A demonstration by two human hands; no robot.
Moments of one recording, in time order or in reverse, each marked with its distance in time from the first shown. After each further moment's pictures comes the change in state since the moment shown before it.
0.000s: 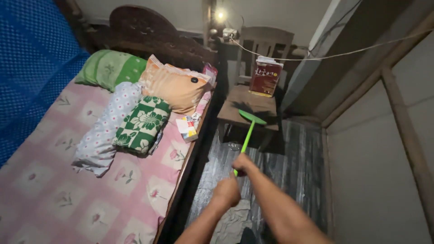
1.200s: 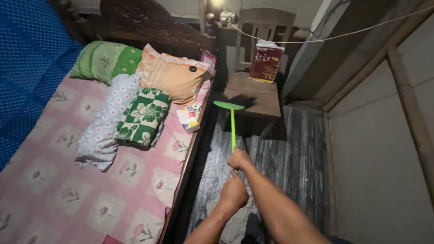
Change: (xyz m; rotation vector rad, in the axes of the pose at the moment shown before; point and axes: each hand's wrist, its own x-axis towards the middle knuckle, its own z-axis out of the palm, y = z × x) left_hand -0.032 0.000 0.019 -0.132 -0.017 -0.102; right_hand -0.135 -0.074 -0.018 -0.173 0.111 -0.038
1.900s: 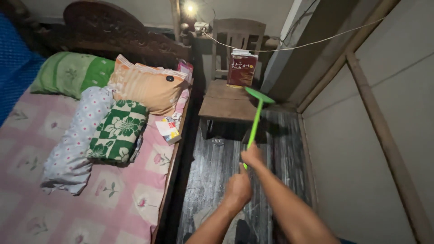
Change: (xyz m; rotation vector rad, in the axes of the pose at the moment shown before) left_hand 0.041 0.045 0.026 0.022 0.128 0.343; right_hand 0.037 0.101 -0.050 0.245 0.394 0.230
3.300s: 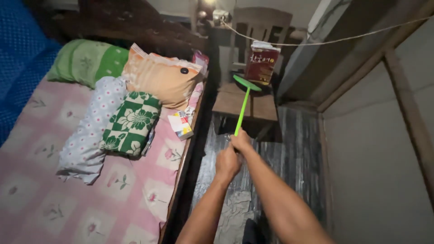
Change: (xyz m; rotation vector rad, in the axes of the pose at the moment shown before) left_hand 0.081 -0.056 -0.068 -0.153 0.277 -0.162; right_hand 0.078 -0.073 0.107 0.127 -0.037 -0.272
